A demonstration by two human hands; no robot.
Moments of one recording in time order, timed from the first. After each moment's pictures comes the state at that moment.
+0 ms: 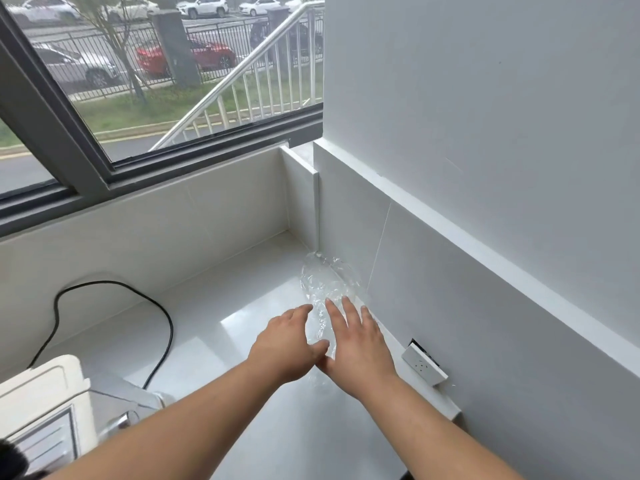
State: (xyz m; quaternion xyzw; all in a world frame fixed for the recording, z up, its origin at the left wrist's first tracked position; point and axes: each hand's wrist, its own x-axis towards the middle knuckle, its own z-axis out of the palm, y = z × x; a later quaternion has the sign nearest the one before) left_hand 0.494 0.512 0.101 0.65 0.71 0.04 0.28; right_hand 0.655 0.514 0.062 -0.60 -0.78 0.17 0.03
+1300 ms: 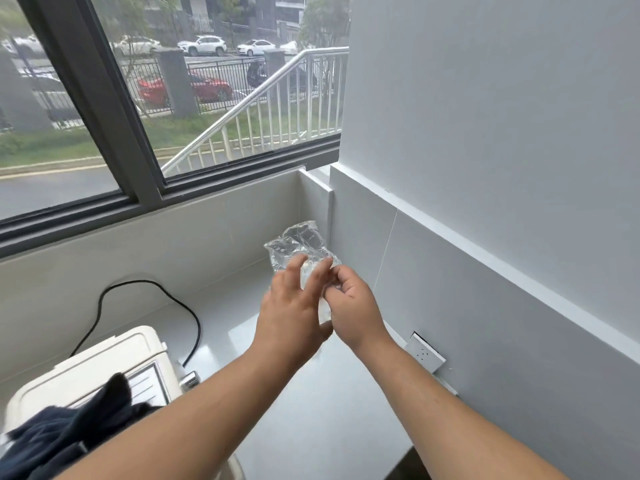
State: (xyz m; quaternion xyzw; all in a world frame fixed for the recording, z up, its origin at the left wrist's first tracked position) left_hand 0.462 0.443 0.189 0.73 0.63 0.26 0.01; right_hand 0.589 0.466 0.199 -0.51 -0.56 0.48 0.45
